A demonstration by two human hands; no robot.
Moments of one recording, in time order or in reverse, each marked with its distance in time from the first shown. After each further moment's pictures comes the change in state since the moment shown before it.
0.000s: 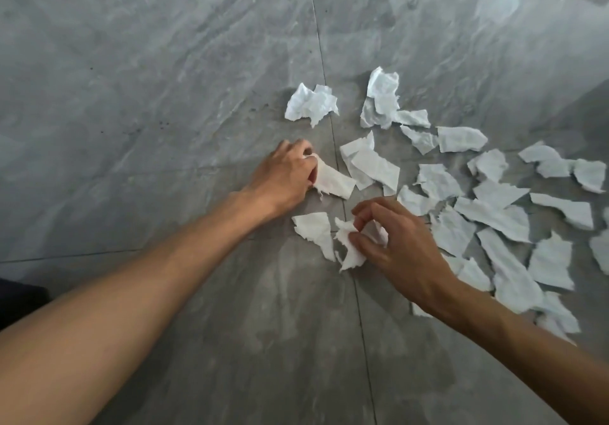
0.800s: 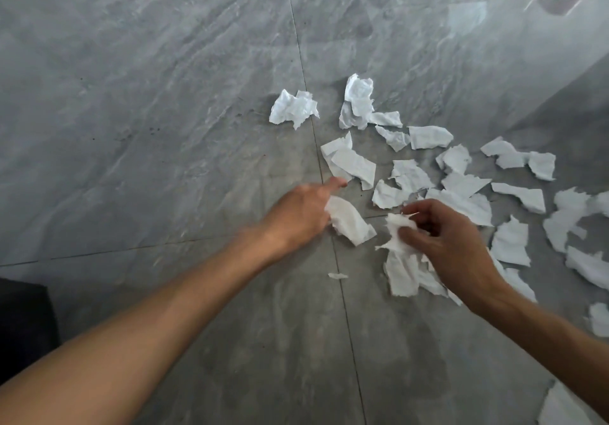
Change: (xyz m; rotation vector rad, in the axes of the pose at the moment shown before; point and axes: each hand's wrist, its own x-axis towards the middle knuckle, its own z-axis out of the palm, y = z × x) left_hand -0.048 0.065 -0.007 -0.378 -0.081 0.028; right_hand -0.049 0.023 -0.055 0.294 0.171 0.396
